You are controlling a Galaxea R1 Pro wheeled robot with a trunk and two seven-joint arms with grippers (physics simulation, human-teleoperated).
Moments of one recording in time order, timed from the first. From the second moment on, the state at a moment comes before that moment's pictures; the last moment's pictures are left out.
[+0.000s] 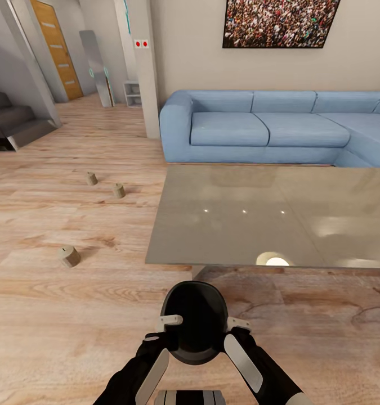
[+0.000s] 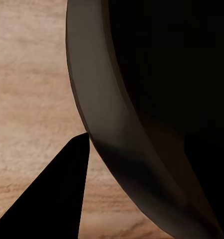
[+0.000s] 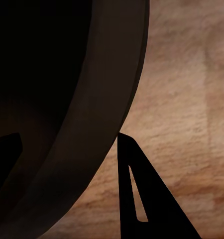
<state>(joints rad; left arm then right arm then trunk) -0.41 -0.17 -0.38 -0.87 0.43 0.45 0.47 -0.46 0.06 0.47 -0.90 -0.81 0.56 -0.64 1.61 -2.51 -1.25</state>
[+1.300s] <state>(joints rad) -0.41 -0.17 -0.38 -0.87 0.44 0.45 0.47 -0.46 0.06 0.46 -0.91 -0.82 0.55 -0.64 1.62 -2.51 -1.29</state>
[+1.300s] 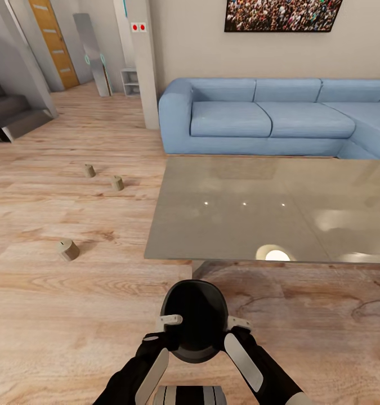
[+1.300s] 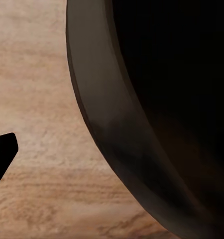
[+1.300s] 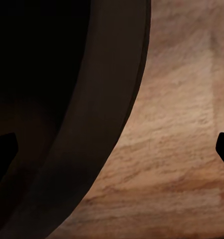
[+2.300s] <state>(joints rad) -0.41 -0.17 -0.37 -0.90 0.64 0.50 0.47 -0.46 0.06 0.46 -0.91 -0.82 0.55 -0.64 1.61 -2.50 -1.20</state>
